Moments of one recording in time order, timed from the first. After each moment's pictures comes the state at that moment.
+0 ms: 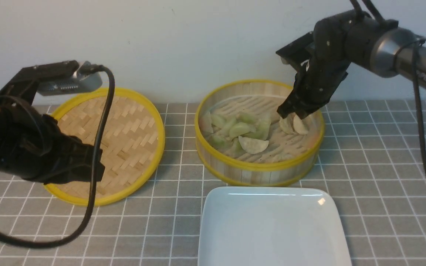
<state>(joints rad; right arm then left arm) 0.32 2.20 -1.99 -0.07 1.14 -0.18 -0.09 1.26 -1.04 -0.51 1.00 0.31</state>
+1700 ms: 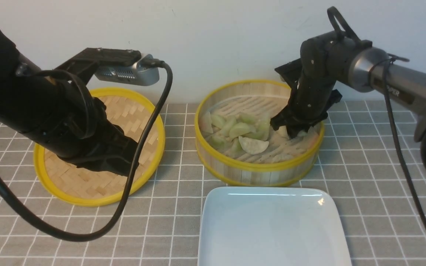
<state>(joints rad) 0.32 2.36 -2.04 -0.07 1.16 -0.03 -0.26 1.38 -1.21 -0.41 1.14 0.30</state>
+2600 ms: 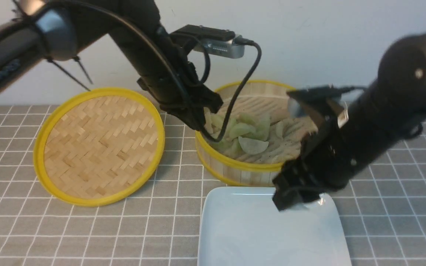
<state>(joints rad) 0.47 1.55 -1.09 0.43 1.04 -0.16 -0.42 2.02 -1.91 -0.30 1.23 0.25</state>
